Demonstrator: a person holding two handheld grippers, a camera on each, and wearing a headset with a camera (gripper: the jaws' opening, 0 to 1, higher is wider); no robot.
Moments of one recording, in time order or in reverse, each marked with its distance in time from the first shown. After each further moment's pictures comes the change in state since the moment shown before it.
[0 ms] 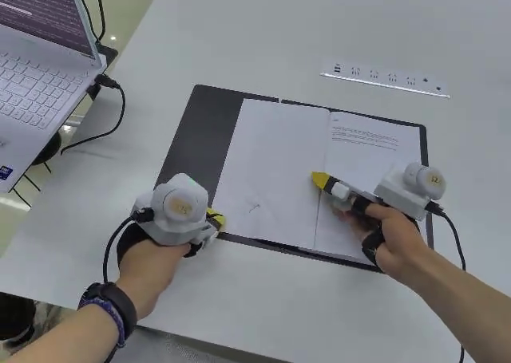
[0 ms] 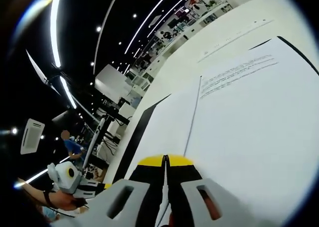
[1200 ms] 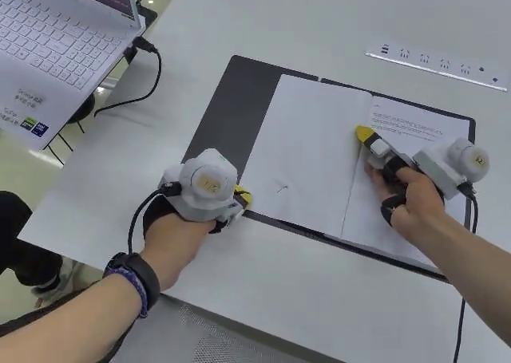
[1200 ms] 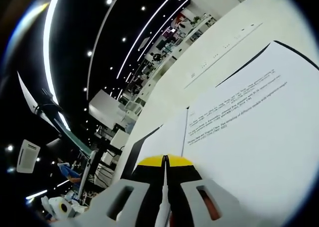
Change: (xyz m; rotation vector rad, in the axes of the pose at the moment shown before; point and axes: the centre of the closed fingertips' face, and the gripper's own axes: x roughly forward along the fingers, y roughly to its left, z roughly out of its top) left arm 0.002 0.001 -0.001 -0.009 -0.022 0.003; right arm 0.027 0.004 0.053 0.083 -0.197 -0.048
